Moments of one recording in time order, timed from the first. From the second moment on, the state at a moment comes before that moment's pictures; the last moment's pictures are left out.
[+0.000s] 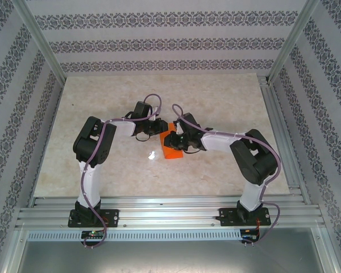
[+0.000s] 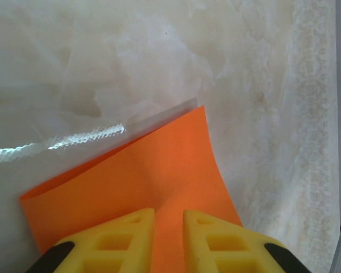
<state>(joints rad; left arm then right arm) -0.41 2.11 1.24 0.04 0.60 -0.63 0.62 1.83 1.00 -0.04 -0.44 0.78</state>
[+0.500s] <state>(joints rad) -0.41 2.11 1.24 0.04 0.59 -0.63 0.67 1.93 1.08 -0.09 -0.40 0.75</state>
